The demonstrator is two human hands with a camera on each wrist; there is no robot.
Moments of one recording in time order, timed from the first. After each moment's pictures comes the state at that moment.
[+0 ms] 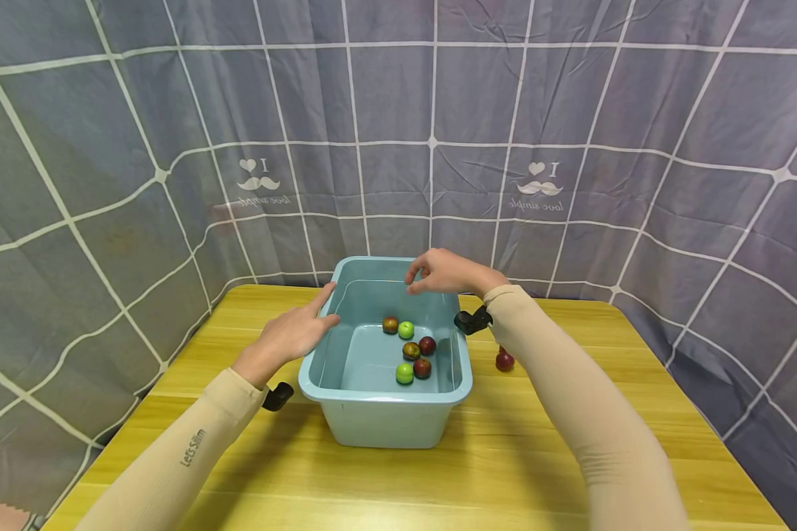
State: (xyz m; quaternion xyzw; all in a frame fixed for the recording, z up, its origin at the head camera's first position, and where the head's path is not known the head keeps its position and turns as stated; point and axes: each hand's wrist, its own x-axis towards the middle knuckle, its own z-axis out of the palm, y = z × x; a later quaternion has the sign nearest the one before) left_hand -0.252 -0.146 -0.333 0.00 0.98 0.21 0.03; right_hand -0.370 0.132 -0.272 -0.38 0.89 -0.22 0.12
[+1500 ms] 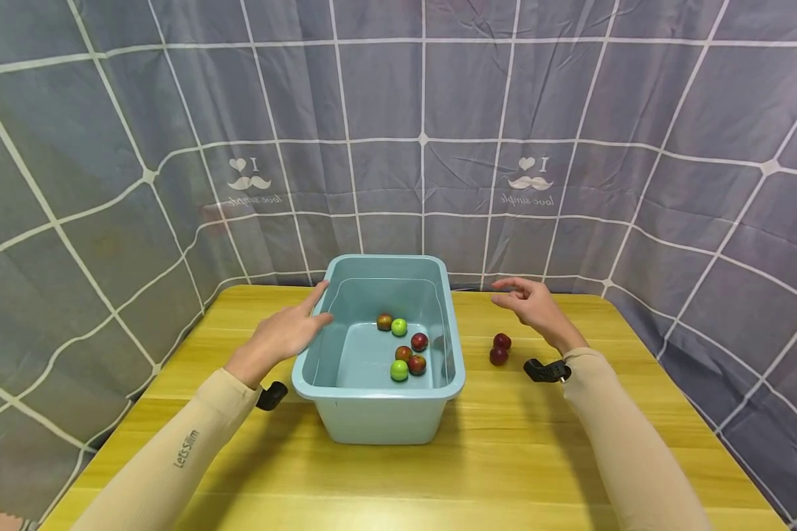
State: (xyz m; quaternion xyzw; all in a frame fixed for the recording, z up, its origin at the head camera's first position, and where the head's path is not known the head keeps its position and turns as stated) left_hand -0.251 -0.145 -0.333 0.00 0.98 0.21 0.03; right_hand -0.355 0.292 -0.370 -0.20 0.83 -0.52 0.02
